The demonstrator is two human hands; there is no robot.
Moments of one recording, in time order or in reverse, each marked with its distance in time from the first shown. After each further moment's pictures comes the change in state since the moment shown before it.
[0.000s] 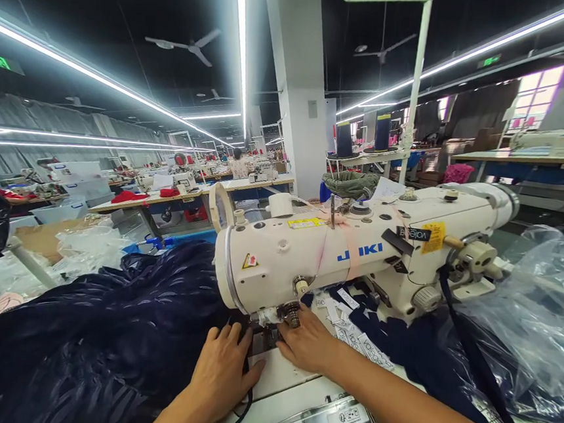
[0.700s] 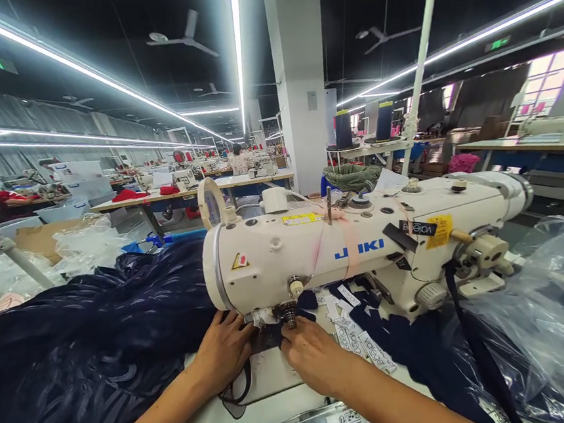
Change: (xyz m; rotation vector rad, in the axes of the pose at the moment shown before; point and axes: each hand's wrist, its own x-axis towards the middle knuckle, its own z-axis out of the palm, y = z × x) left_hand 0.021 -0.017 0.015 -0.020 -0.015 0.151; right_hand -0.011 0.003 -0.029 0.013 -0.153 -0.234
